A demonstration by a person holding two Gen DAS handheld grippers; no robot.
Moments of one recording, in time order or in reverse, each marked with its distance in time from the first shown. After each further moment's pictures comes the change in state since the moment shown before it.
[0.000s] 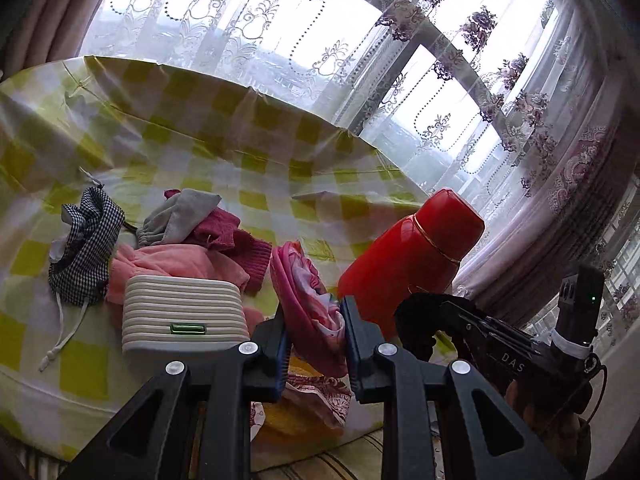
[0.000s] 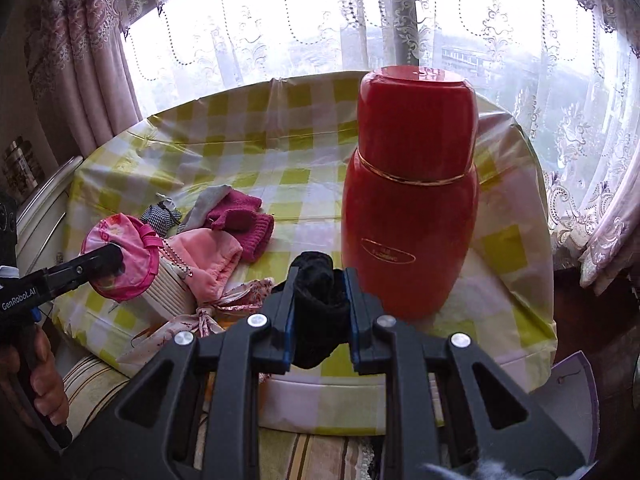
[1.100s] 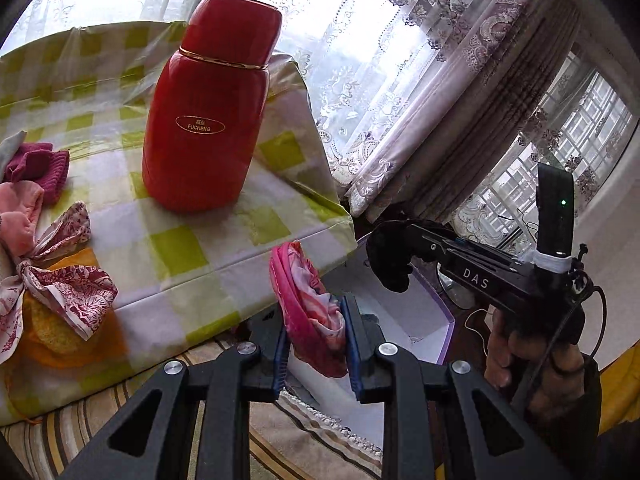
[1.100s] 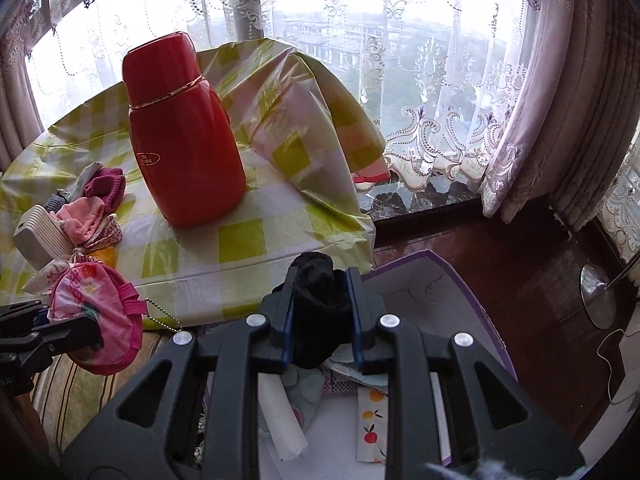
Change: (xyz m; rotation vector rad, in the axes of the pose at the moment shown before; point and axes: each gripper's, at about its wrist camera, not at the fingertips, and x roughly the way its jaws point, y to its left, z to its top) left arm 0.066 -0.165 -0.110 0.283 0.349 -0.218; right arm -0.080 -0.146 -0.088 0.168 0.076 -0.316
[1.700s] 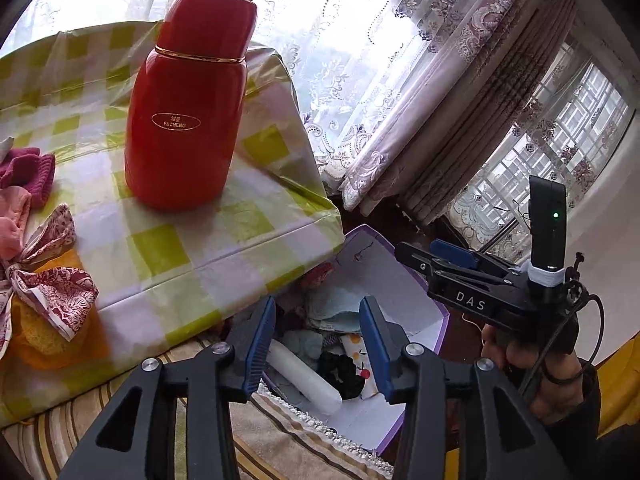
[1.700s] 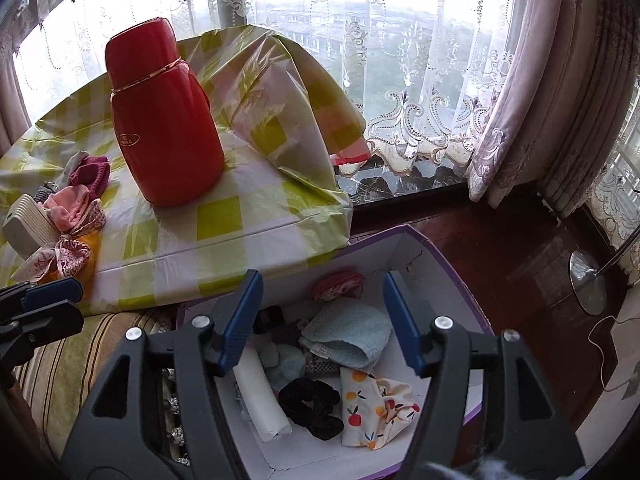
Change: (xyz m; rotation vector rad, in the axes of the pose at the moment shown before) left arm 0.005 -0.014 -0.001 0.018 0.013 -0.008; right arm -0.001 -0.011 -0.014 0.006 0.042 -0.038
